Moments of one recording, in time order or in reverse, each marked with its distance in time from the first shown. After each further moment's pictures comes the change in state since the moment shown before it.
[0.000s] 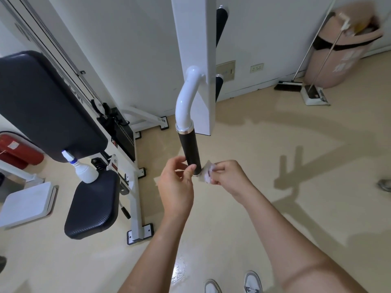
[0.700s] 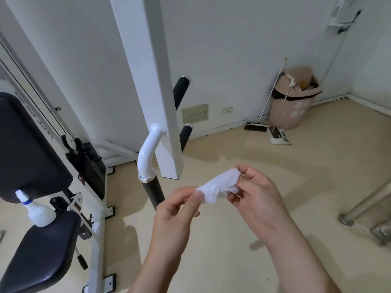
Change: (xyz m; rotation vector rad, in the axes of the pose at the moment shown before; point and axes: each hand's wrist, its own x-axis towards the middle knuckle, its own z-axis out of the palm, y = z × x) left_hand -0.059 0.110 0.028 -0.590 -0.416 -0.020; right_hand -0.097 -0.091 -0.120 0.523 0.107 -0.240
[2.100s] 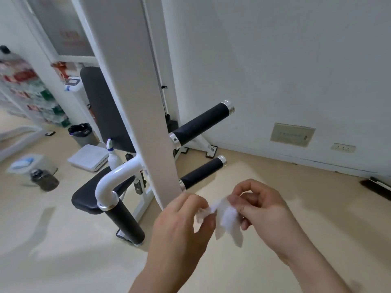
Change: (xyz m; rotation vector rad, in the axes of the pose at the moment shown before) left_hand 0.119 0.002 0.103 1.199 0.660 0.268; right_hand 0.219 -0.059 -0.038 -0.596 -0.700 0.092
